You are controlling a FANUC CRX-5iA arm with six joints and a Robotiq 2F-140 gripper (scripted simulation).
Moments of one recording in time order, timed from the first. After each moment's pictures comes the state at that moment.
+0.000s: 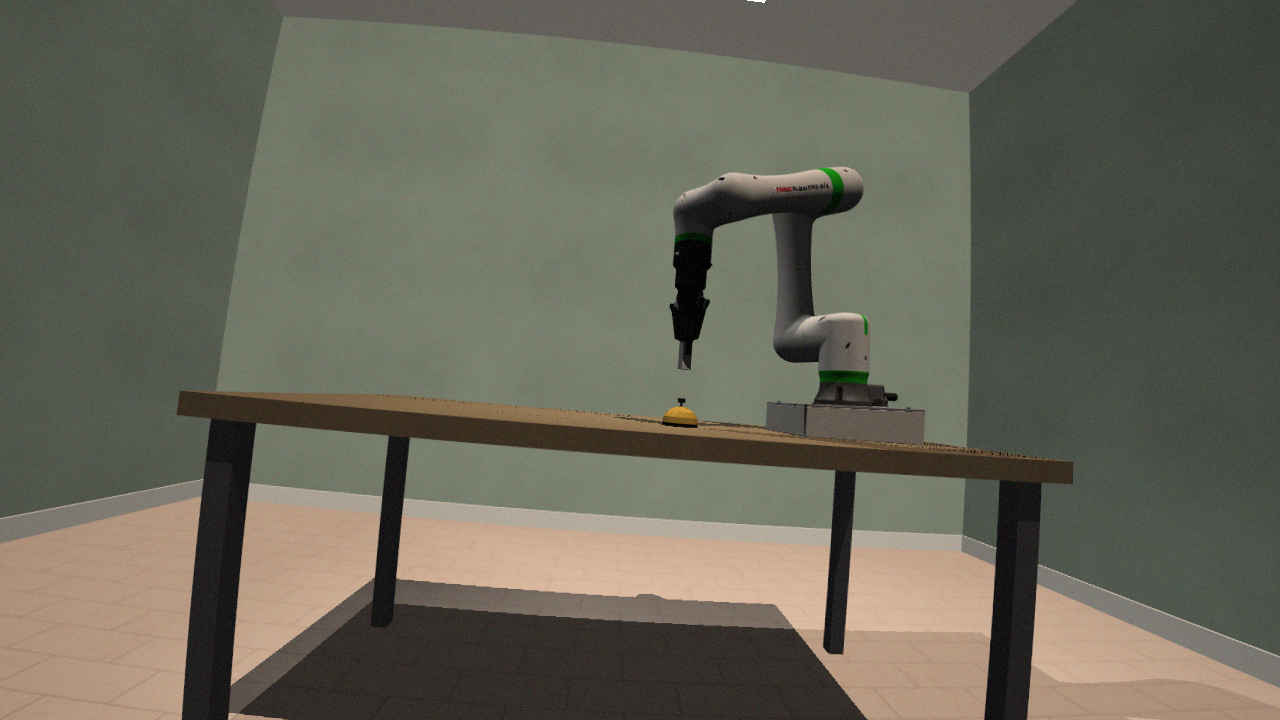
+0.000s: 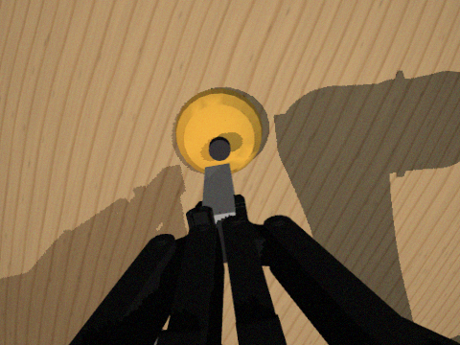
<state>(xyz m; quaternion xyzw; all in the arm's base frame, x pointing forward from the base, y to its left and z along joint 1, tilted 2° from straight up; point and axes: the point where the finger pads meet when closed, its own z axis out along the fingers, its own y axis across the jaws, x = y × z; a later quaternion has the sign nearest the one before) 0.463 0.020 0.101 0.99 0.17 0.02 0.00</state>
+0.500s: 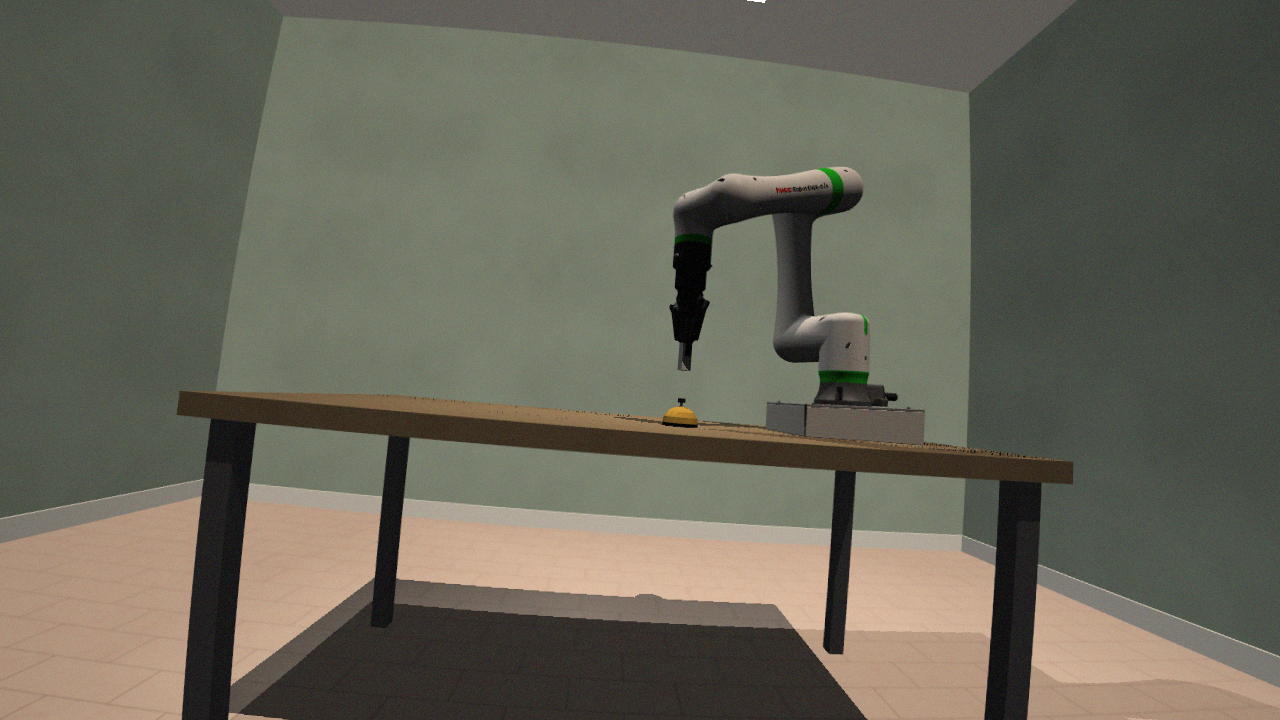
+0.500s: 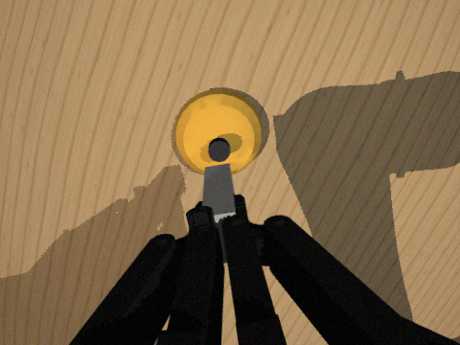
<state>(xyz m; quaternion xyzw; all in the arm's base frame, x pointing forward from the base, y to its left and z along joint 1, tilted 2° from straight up) 0.463 0.020 0.098 0.99 0.17 0.02 0.00</state>
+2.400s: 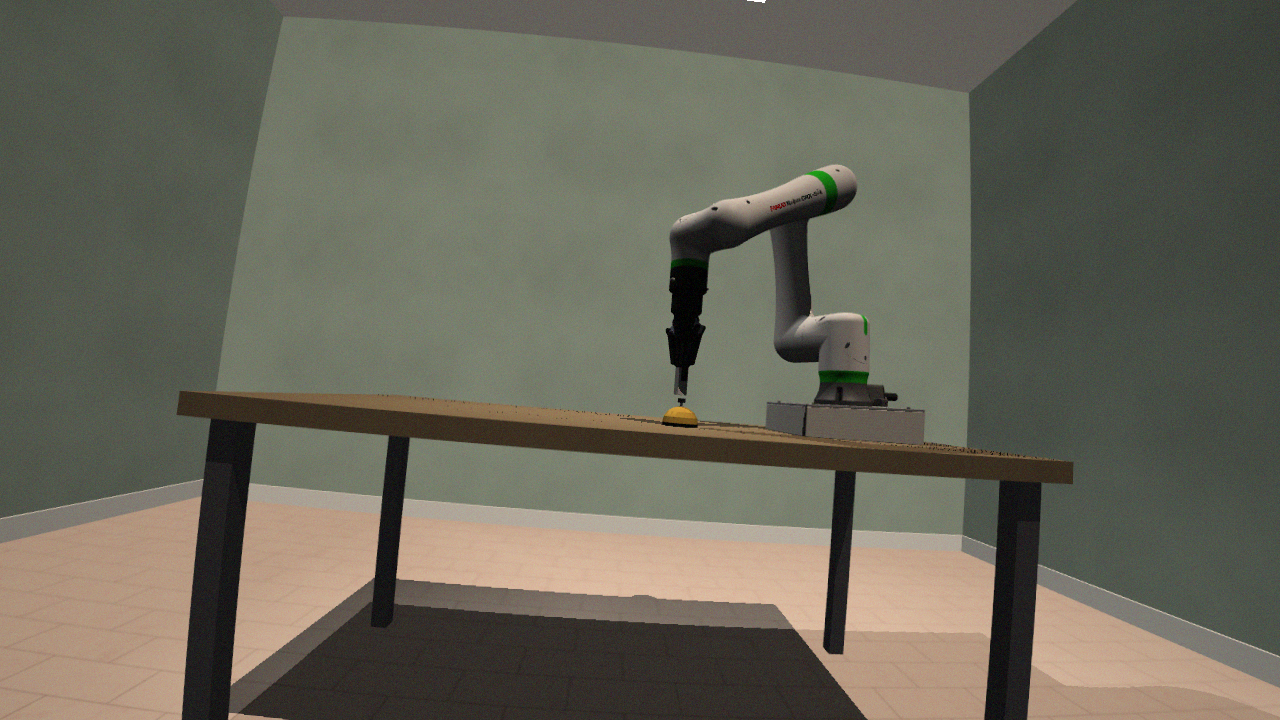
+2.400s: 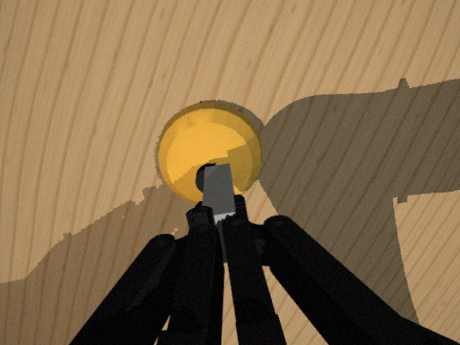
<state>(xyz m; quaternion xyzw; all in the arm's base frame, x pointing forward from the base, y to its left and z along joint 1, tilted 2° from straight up) 0.468 0.013 0.039 0.99 0.17 0.02 0.00</state>
